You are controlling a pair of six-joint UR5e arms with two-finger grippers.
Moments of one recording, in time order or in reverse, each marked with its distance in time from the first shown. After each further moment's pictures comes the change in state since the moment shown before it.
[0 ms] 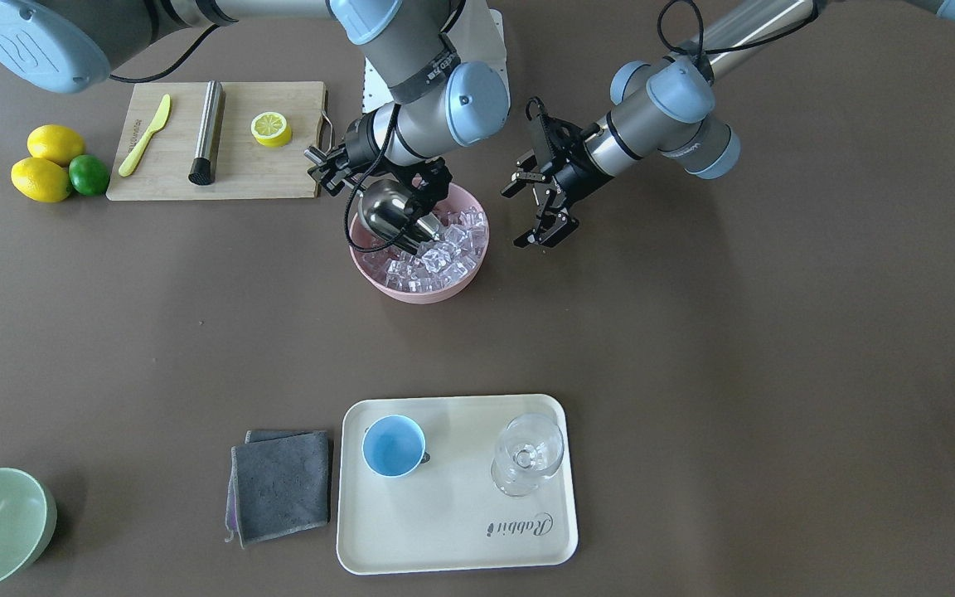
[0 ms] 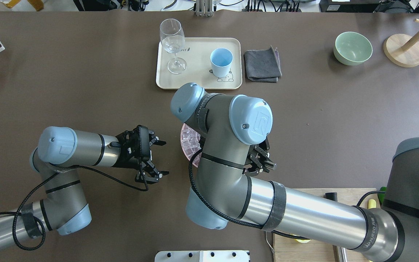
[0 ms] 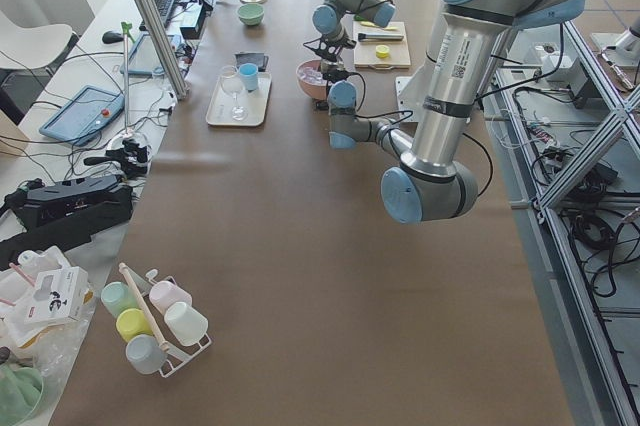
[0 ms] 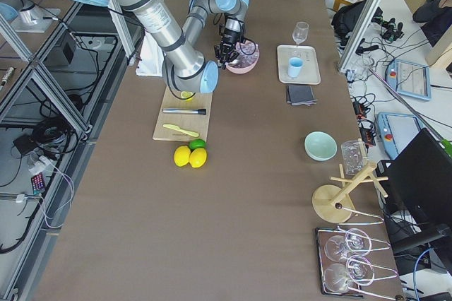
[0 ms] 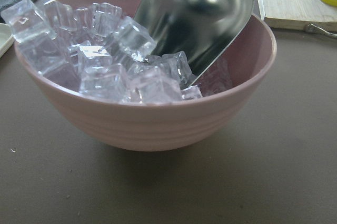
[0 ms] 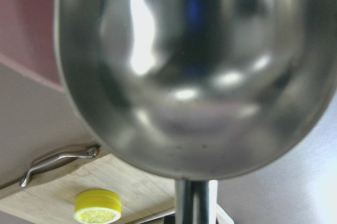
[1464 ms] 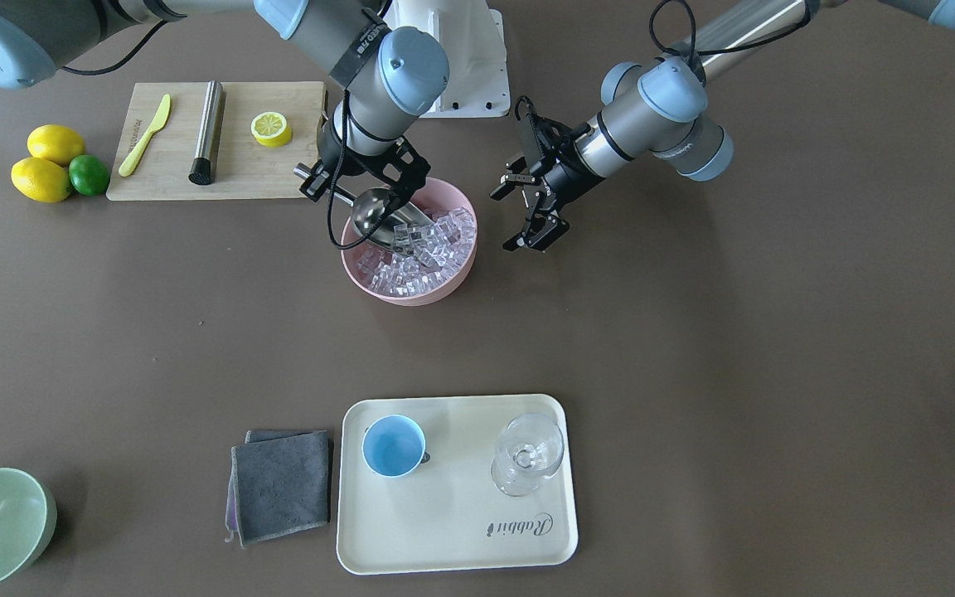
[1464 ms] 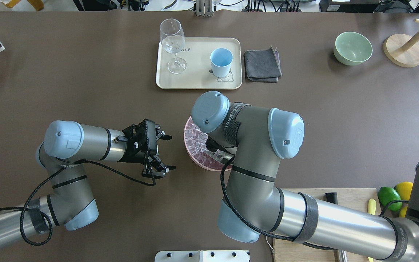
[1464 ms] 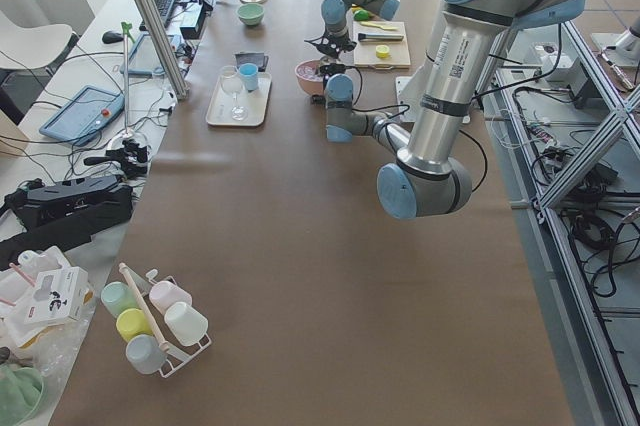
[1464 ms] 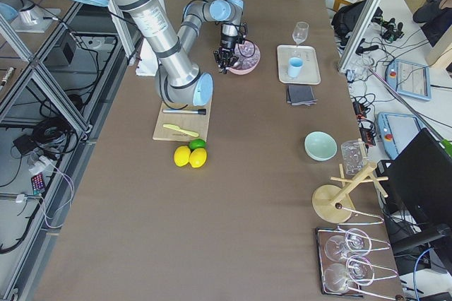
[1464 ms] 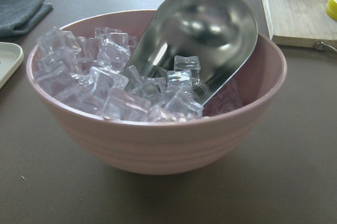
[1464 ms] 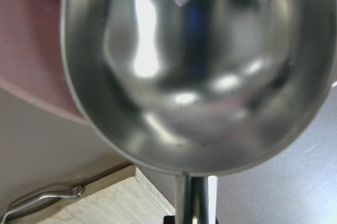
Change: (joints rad) left arm -0.012 -0.041 0.005 0.022 0.001 0.000; right arm -0.009 -0.134 0.140 0.189 -0.027 0.068
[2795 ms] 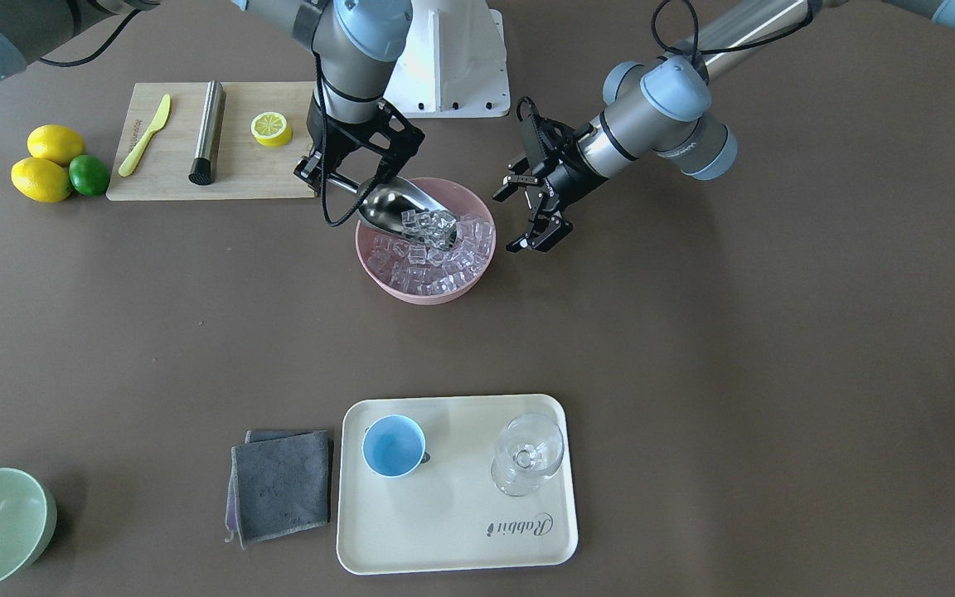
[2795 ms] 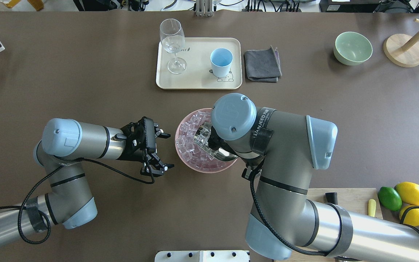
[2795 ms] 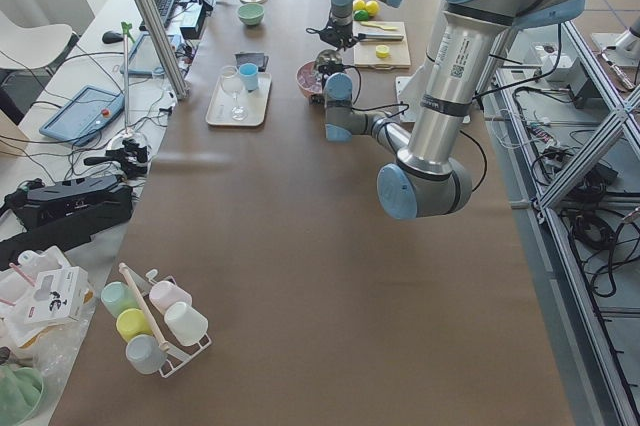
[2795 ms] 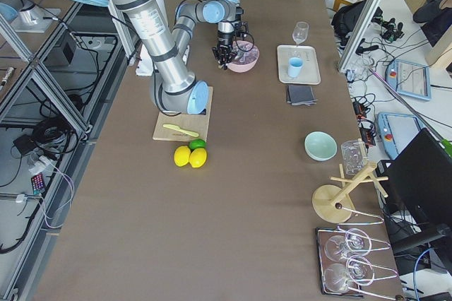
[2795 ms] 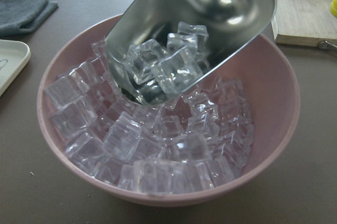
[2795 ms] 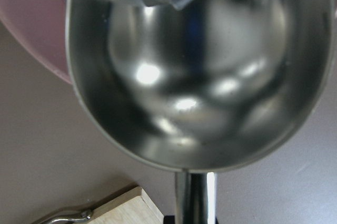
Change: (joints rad) left arm -0.009 0.004 -0.011 0.016 -0.004 0.000; right arm -0.005 -0.097 0.167 0.146 -0.019 0.084
